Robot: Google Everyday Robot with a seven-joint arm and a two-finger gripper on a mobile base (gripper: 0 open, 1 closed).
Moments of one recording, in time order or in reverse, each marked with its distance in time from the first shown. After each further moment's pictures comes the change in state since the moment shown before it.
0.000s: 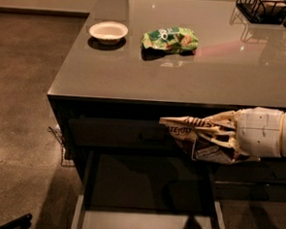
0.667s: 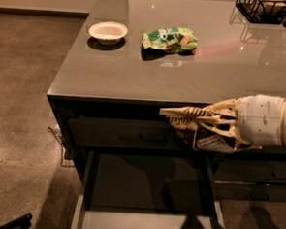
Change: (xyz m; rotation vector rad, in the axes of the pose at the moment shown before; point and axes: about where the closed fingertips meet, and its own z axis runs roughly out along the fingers) arm -0.008 -0.022 -0.003 0.017 0.008 -0.064
